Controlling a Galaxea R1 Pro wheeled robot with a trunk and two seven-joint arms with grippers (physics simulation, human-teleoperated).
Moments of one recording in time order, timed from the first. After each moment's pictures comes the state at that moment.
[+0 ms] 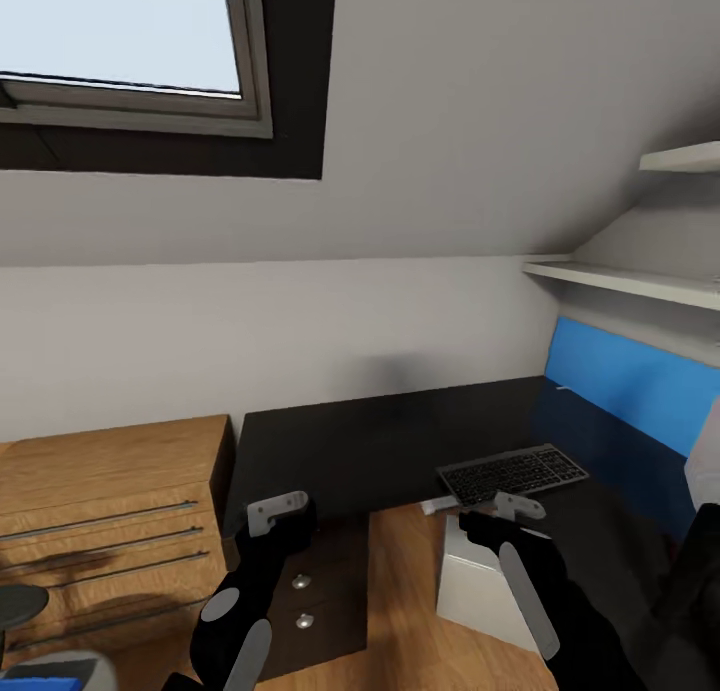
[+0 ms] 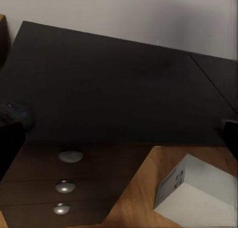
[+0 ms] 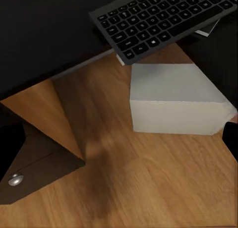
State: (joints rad) left arm -0.11 -0.11 -0.30 -1.61 0.30 0.38 0.43; right arm -0.37 -0.01 0.05 -1.21 -0.36 0.63 -0.33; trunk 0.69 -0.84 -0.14
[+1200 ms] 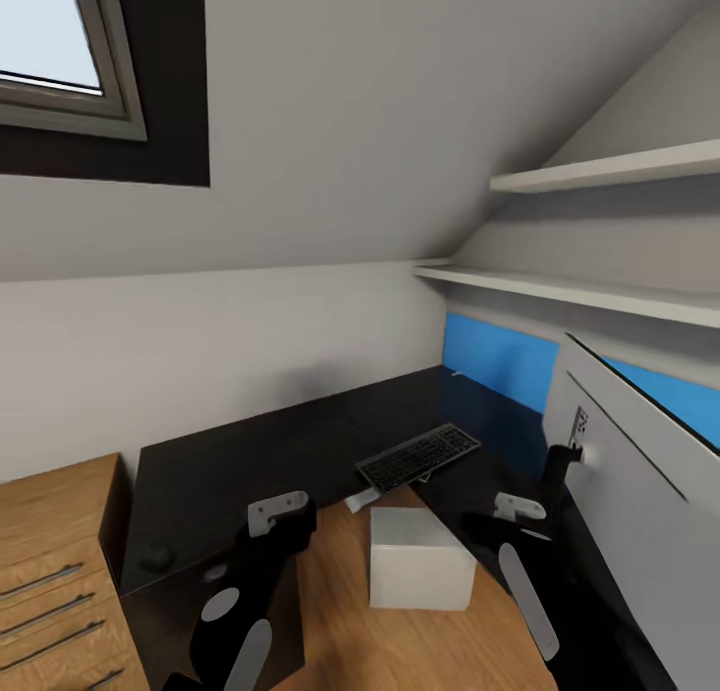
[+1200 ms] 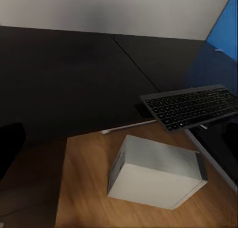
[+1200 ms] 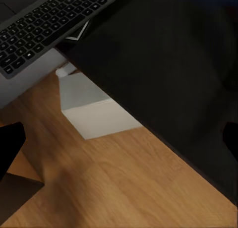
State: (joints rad) left arm -0.11 -0.11 -0.30 -1.61 0.30 0.38 0.43; right arm -0.37 -0.01 0.05 -1.20 -0.36 0.62 -0.34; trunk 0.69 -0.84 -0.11
